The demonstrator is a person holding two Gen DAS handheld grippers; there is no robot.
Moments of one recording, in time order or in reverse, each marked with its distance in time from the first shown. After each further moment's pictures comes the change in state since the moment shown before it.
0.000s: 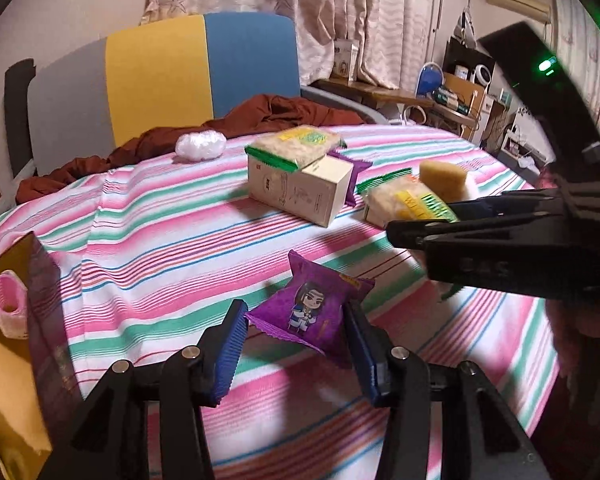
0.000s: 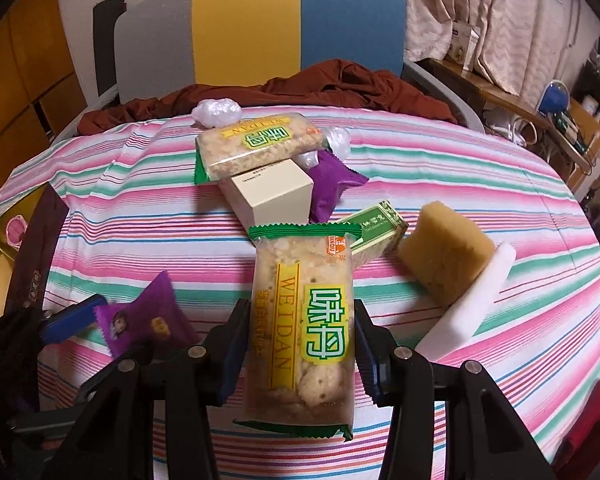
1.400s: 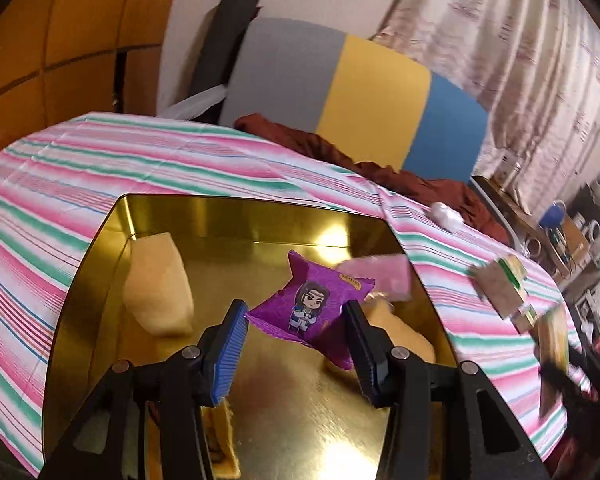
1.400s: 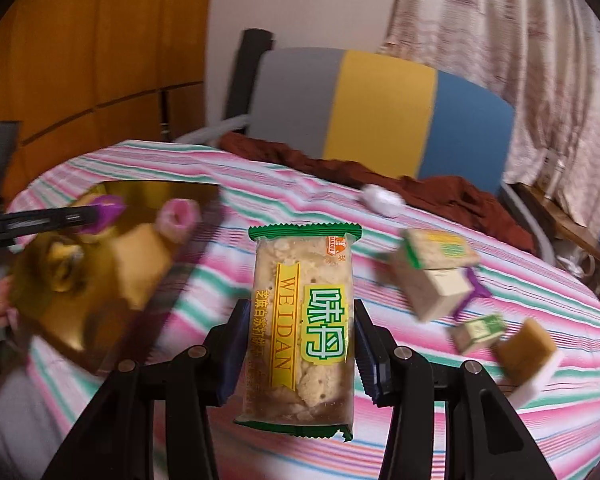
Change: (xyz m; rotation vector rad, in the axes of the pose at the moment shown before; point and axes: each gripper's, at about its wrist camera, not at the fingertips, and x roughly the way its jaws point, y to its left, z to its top) left arm -0.120 0.243 -0.062 -0.579 -0.084 0.273; right arm -0.078 0.140 -0.033 -0.341 -0.284 0.261
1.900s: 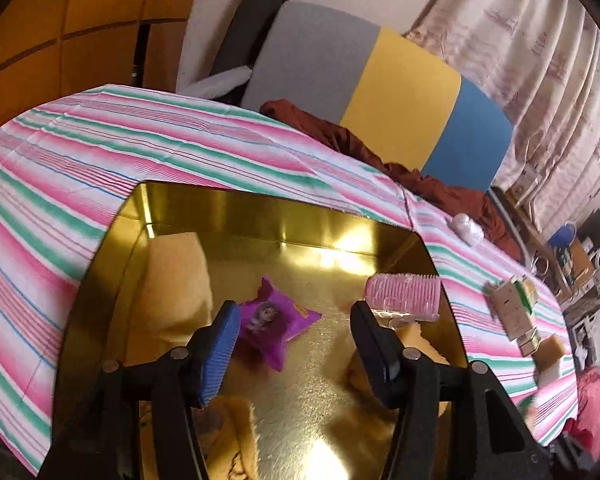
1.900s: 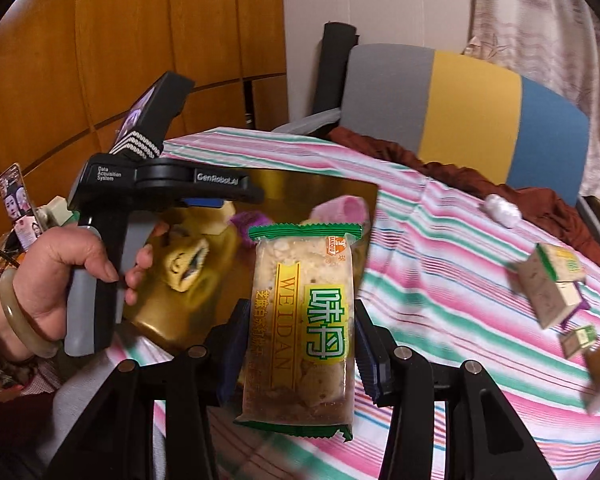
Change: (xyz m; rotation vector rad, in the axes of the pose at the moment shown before) left arm 0.004 0.025 0.010 -0.091 0.035 0.022; right arm 0.008 0.108 0.000 -0.056 0.031 0.231
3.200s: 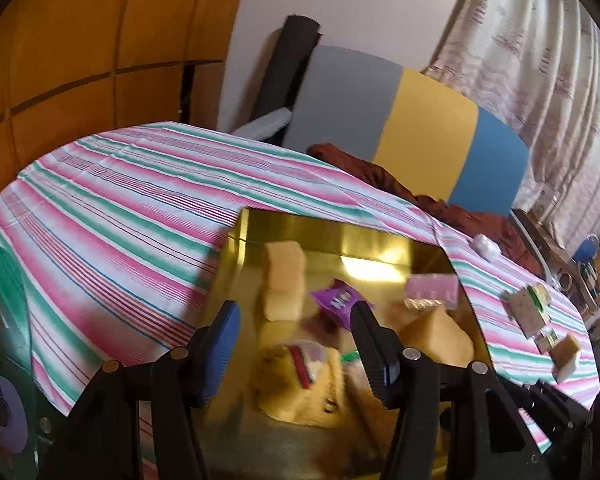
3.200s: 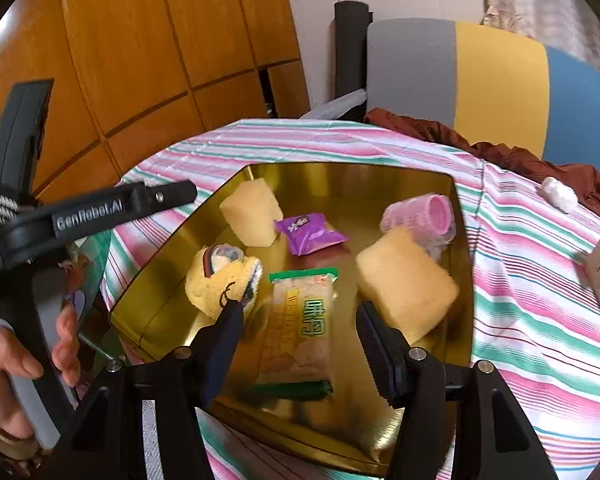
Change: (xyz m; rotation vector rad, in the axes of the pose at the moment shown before) left arm -0.073 0.027 -0.025 0.017 -0.119 0.107; right arm 0.044 0.030 0.025 0.093 0.033 0.091
